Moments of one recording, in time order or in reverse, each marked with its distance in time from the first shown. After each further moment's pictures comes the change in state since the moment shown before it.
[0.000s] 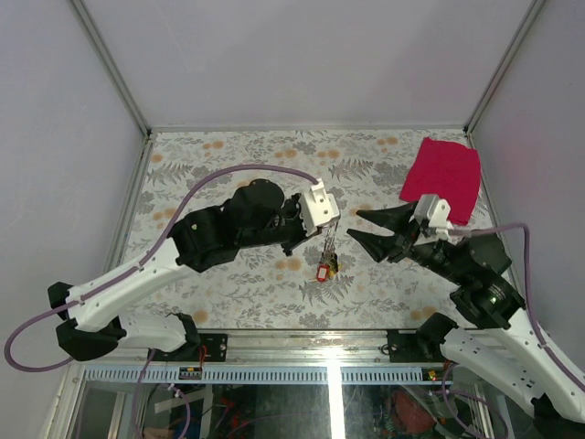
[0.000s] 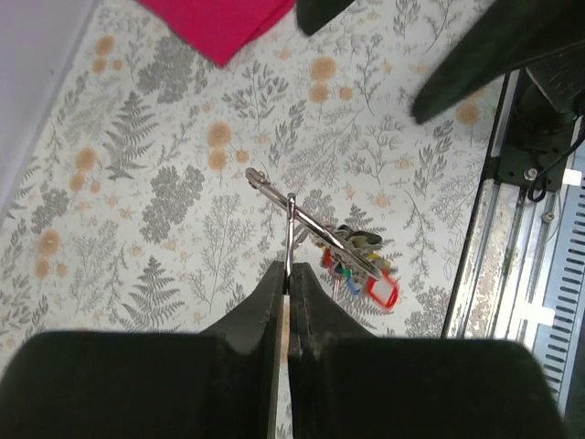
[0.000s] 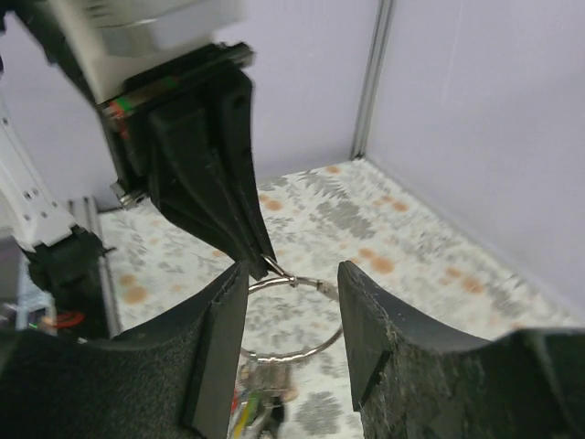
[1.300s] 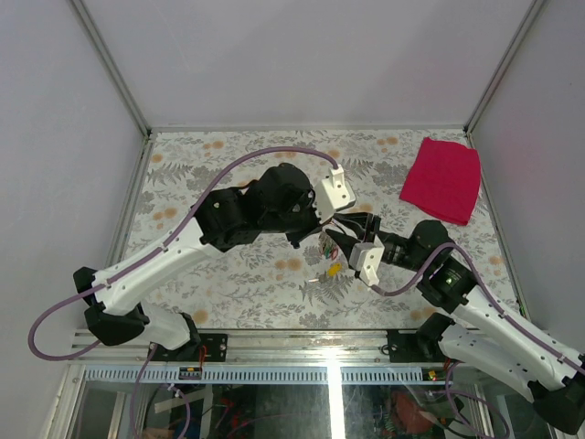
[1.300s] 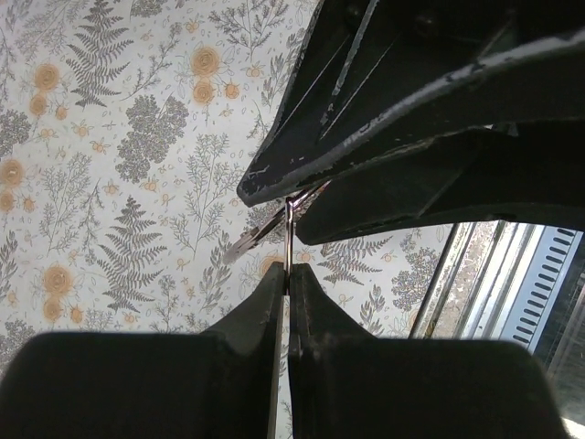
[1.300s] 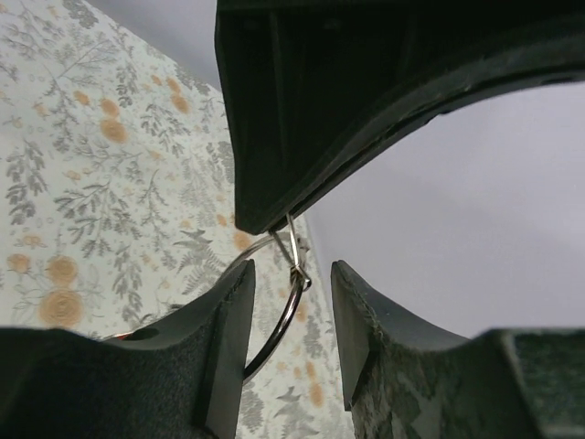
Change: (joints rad) left arm 0.037 0.198 0.245 -0.264 -0.013 -0.064; right arm 0.028 0.149 -0.182 0.164 -0.160 -0.933
